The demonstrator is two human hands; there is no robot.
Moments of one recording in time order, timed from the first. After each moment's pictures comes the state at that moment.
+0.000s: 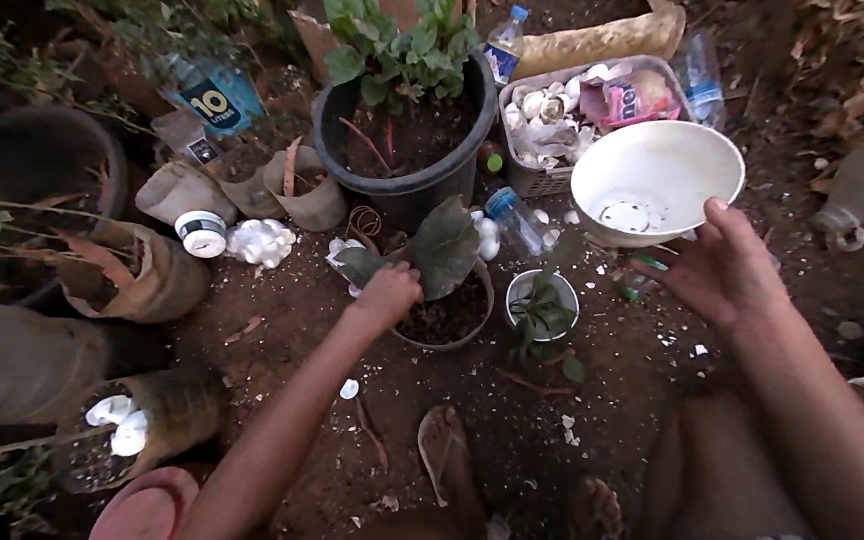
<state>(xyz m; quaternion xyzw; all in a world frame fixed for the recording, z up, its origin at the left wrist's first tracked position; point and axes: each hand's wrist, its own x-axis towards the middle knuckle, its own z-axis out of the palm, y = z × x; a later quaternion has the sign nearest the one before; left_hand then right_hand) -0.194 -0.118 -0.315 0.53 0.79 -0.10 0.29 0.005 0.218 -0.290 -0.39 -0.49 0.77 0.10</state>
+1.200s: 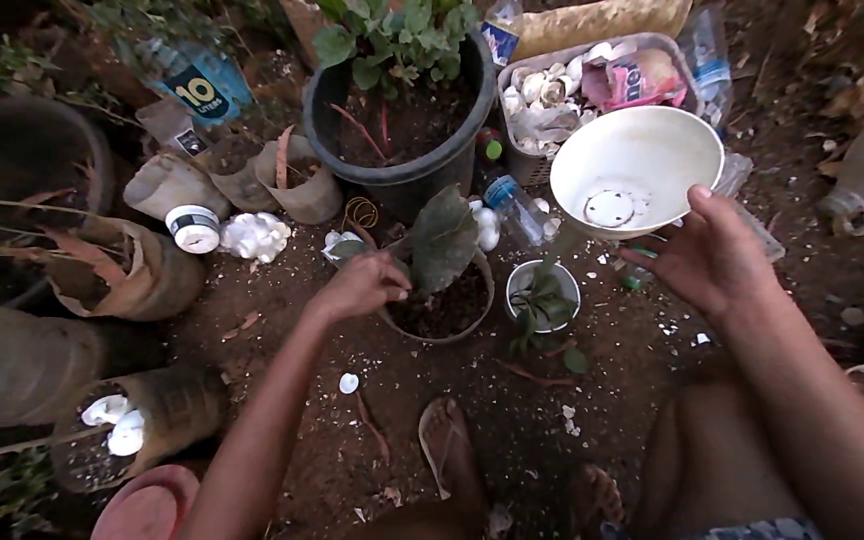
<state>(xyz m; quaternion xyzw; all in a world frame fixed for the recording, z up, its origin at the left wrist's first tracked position) -0.212 -0.145 -0.285 0.38 0.83 0.15 0.37 -0.001 0.211 -0.295 -0.37 -0.50 0.78 0.08</state>
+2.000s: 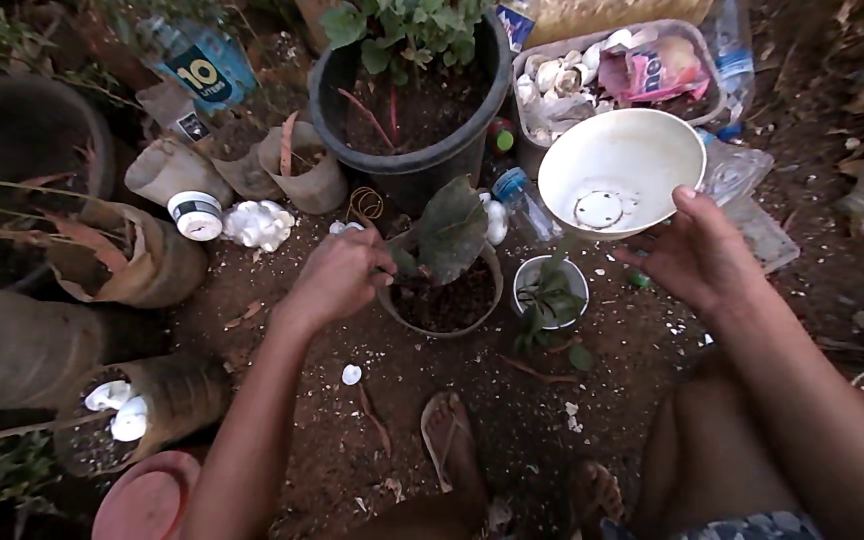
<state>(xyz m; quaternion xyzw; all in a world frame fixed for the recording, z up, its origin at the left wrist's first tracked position) -0.207 -0.163 -0.248 0.45 0.86 0.10 0.22 -0.012 0.199 -0.303 -0.35 -0.52 0.78 0.03</state>
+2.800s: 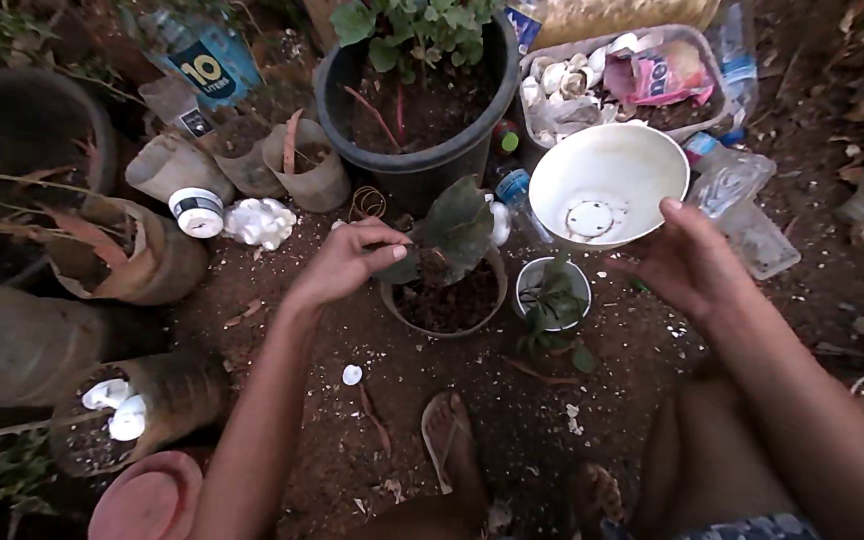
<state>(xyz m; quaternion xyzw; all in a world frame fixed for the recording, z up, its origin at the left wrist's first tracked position) -0.215 -0.164 -0.258 0.31 0.82 0.39 0.28 -0.015 0.187 -0.304 -0.35 -0.53 0.77 0.02</state>
